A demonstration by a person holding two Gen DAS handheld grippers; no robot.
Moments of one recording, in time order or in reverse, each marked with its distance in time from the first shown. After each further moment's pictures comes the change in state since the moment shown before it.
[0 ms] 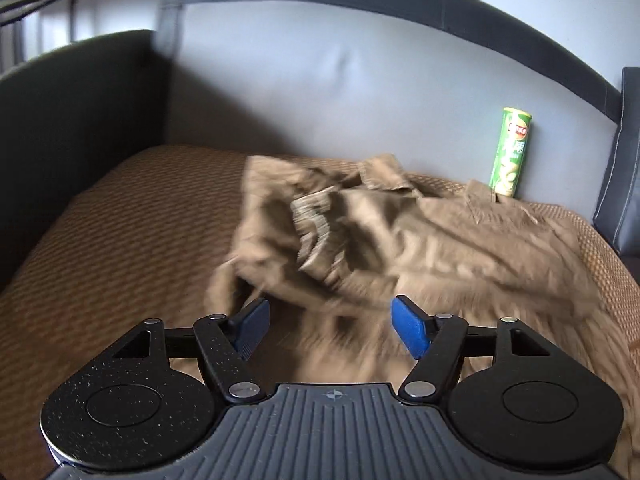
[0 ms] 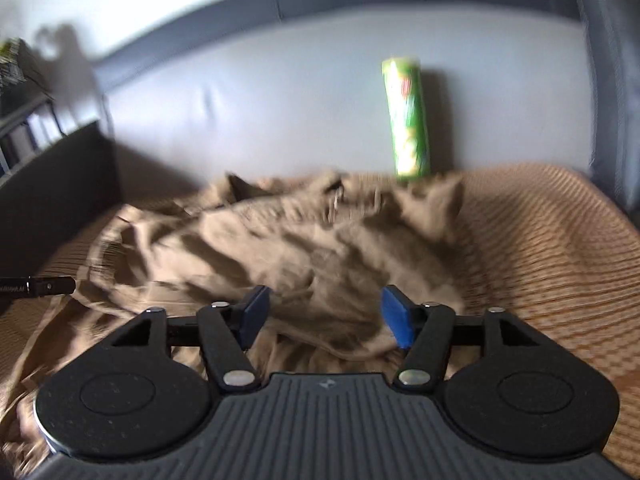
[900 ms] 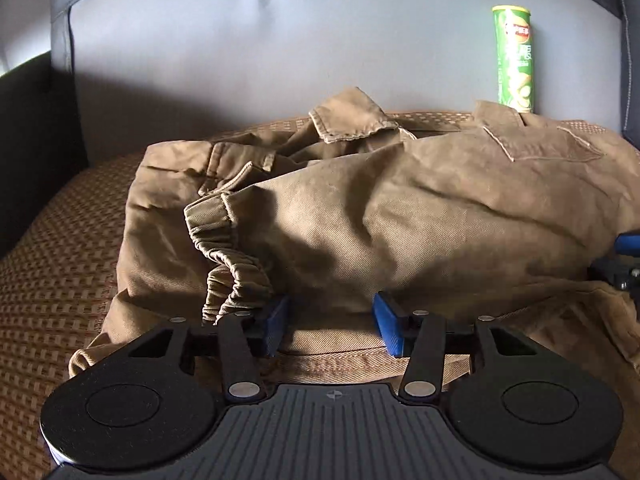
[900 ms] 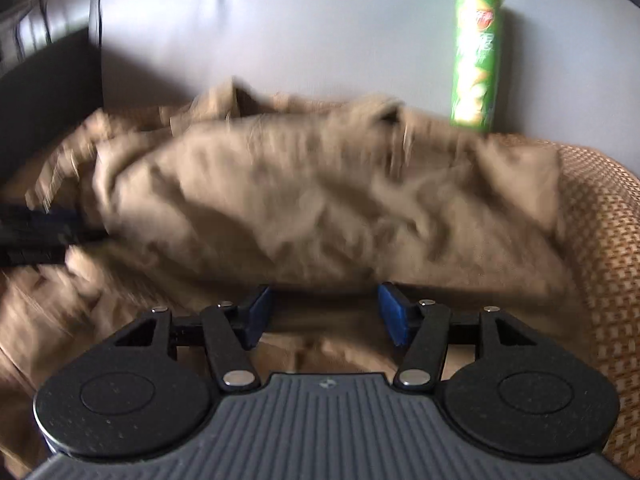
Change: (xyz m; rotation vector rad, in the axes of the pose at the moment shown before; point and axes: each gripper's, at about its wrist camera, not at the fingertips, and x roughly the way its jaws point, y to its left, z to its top) left arm 0.178 -0.071 0.030 0.229 0.116 0.031; right arm 0.167 0.046 -0.008 -0.197 0.202 -0.064
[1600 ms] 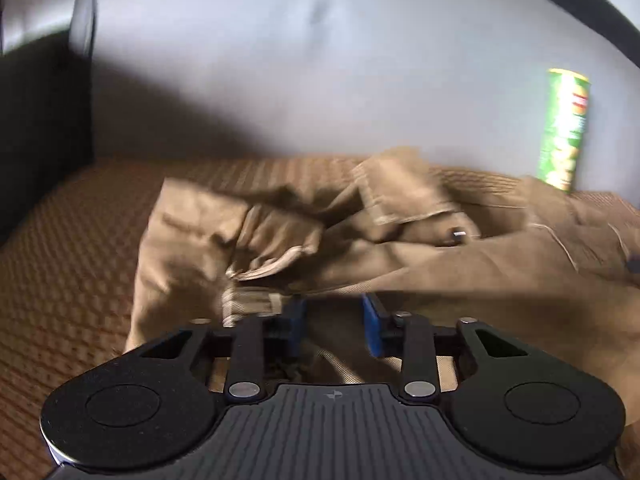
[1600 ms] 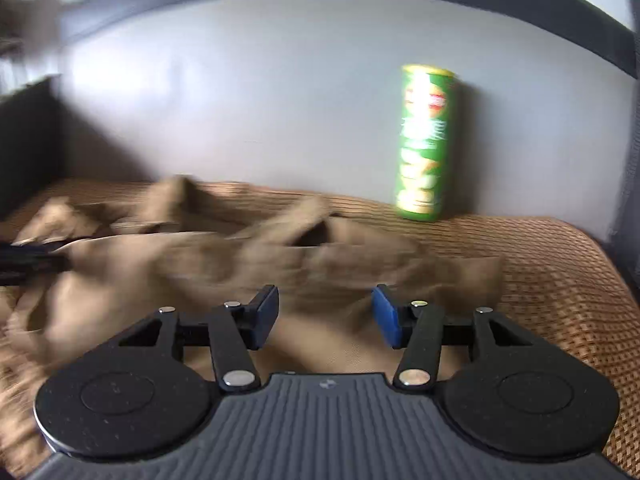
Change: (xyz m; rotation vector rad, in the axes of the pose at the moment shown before) left arm 0.042 0.048 0.047 -0.182 -0.034 -0.028; right arm 0.013 -0.065 0.070 0.120 -0.062 -0.105
